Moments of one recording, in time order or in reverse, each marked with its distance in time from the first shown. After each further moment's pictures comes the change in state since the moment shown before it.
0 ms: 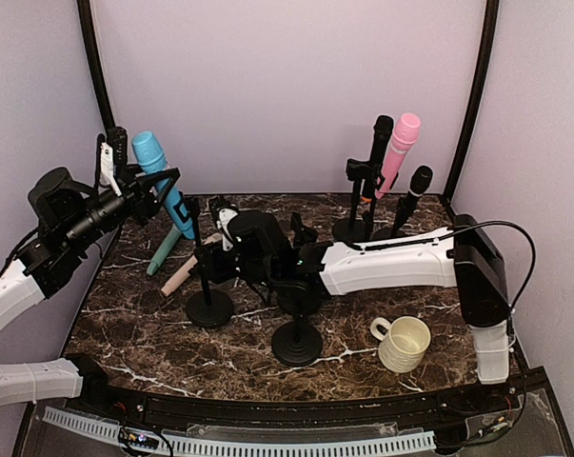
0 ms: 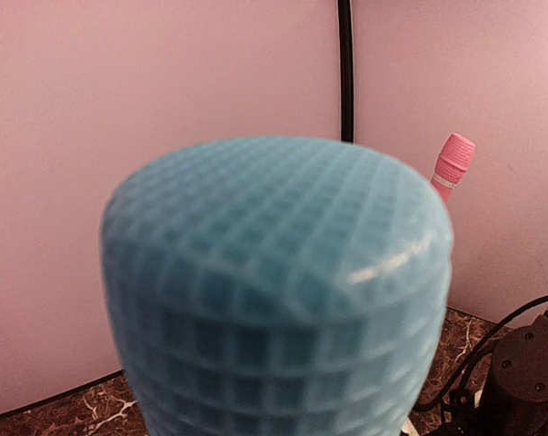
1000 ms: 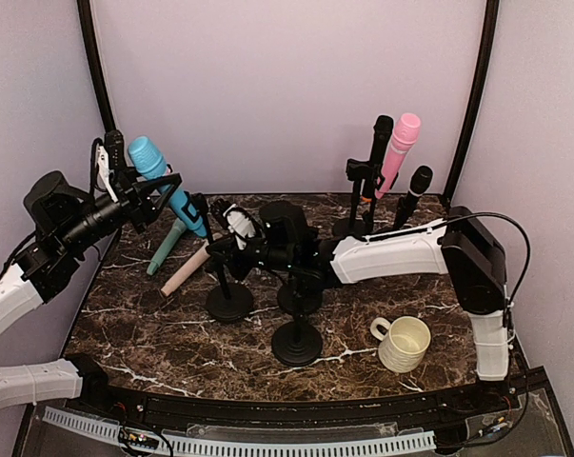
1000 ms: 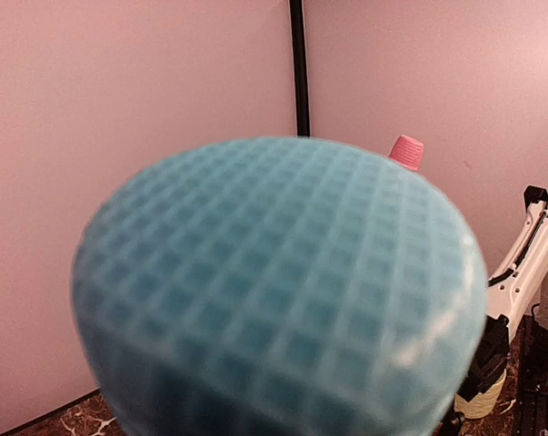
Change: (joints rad) left arm 0.000 -0.030 -0.022 0.026 0.119 0.005; right arm -0.132 0.026 -0.100 0.223 -0.381 -0.350
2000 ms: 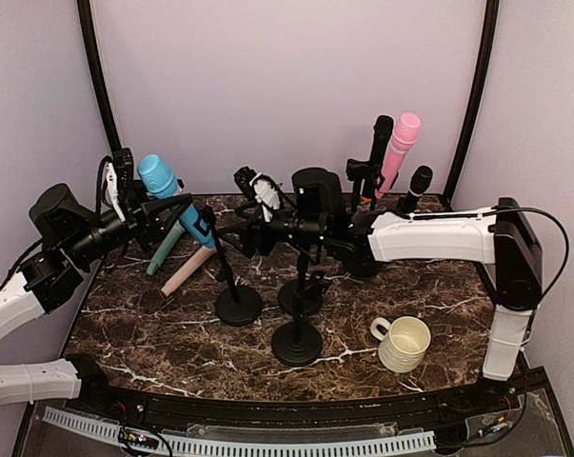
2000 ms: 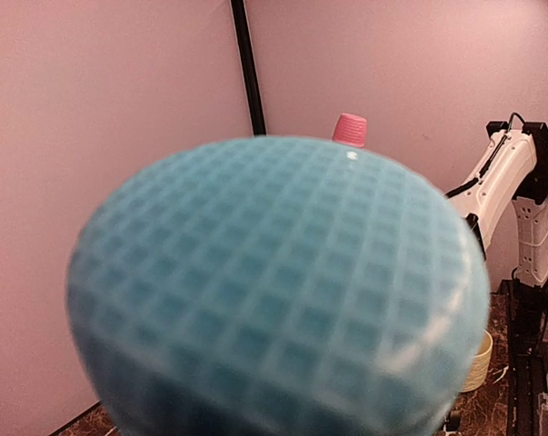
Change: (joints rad) left arm -0.100 -0.025 -0.064 0.032 0.011 0.121; right arm -0.082 -0.191 -0.071 -0.102 -0.149 -0.050
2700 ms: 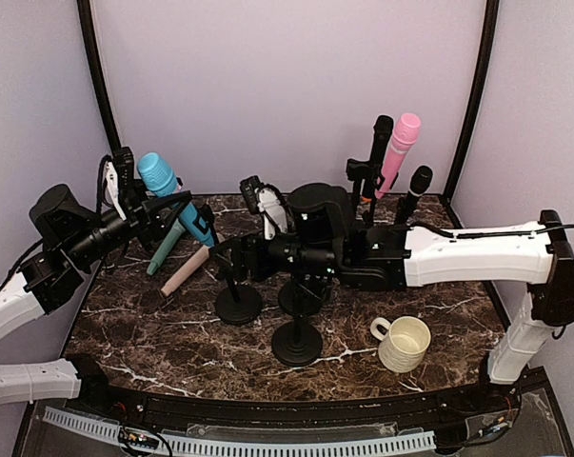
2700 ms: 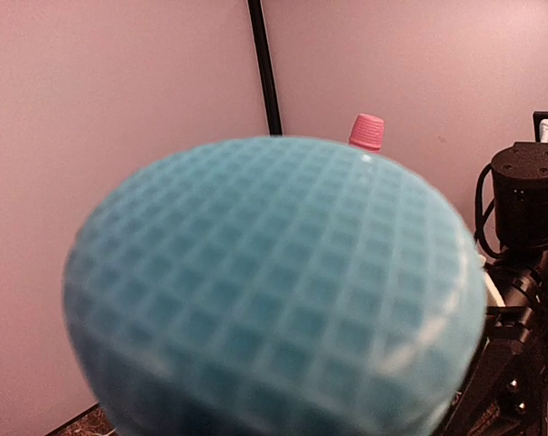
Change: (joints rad) left arm -0.017 -0.001 -0.001 0.000 -0.066 0.006; right arm 0.212 -0.232 -0.090 -0.201 0.303 0.433
